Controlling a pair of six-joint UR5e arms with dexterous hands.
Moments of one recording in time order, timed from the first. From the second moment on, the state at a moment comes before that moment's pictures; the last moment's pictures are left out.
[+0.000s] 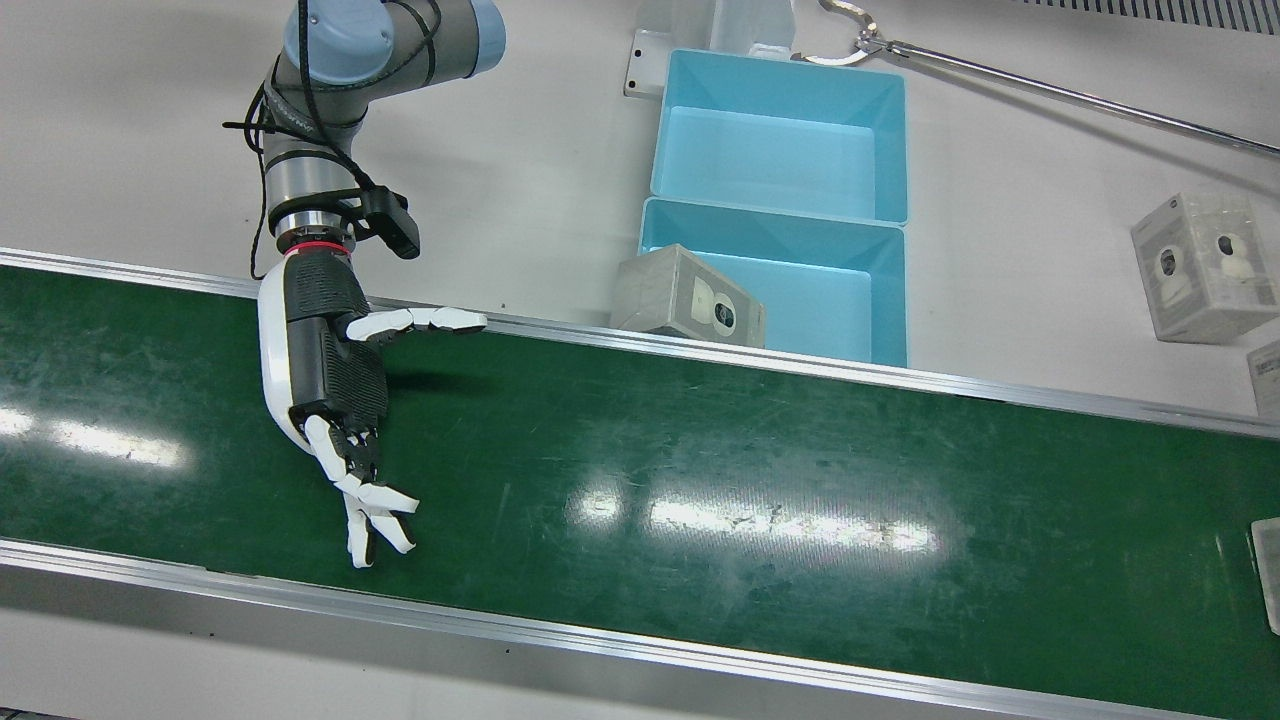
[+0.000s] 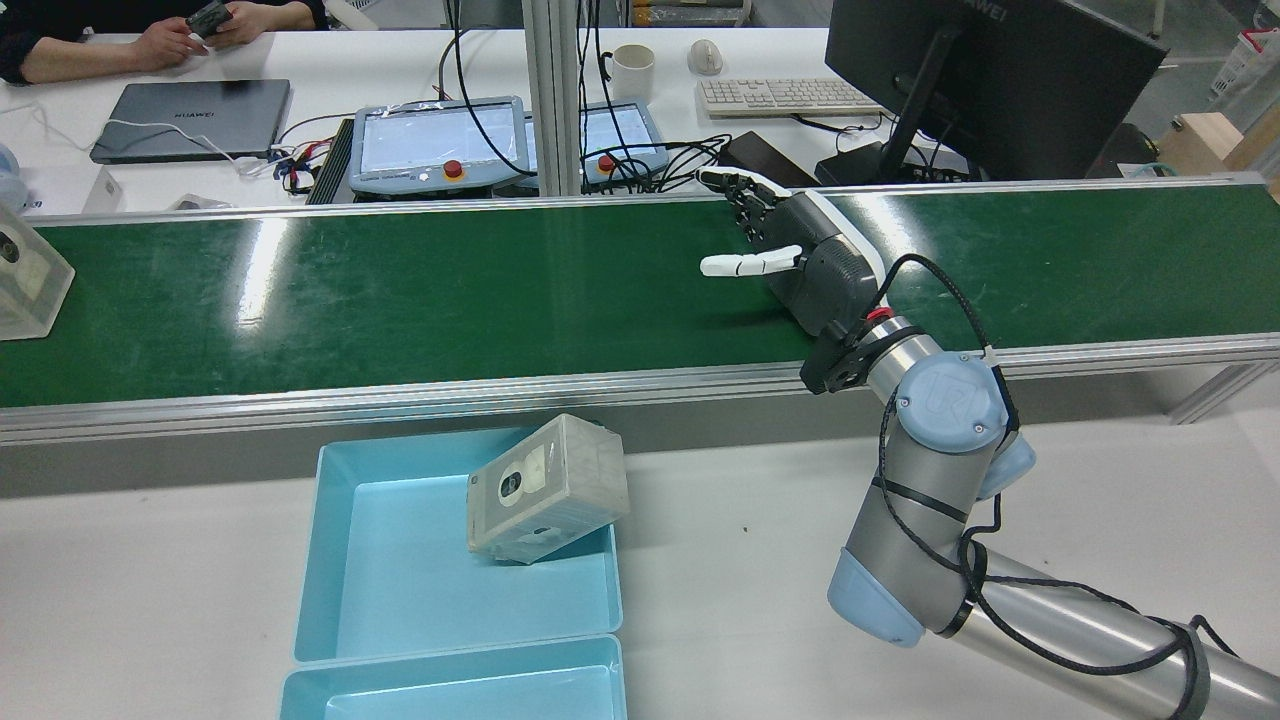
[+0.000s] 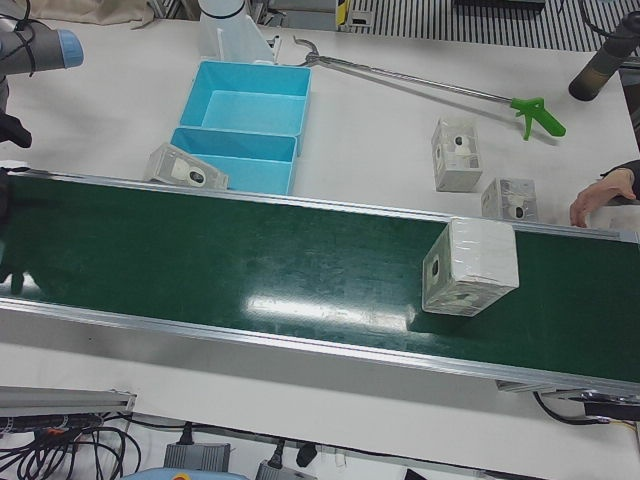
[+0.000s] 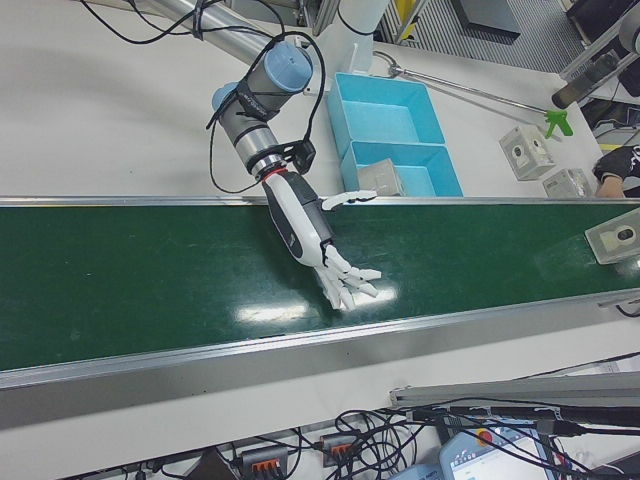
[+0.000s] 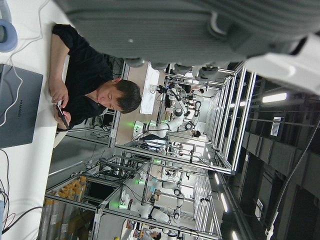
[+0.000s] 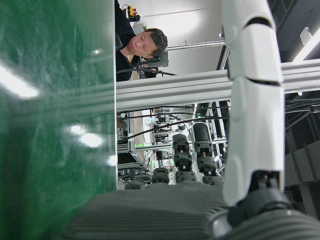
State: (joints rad) left arm -1.86 -1.90 -1.77 0.60 1.96 -0.16; right arm 0.73 -1.05 1.69 -3.47 -1.02 -0.07
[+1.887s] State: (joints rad) left arm -1.86 -1.90 -1.77 0.60 1.96 -0.16; right arm 0.80 -0.97 1.73 -3.56 -1.15 -0.11
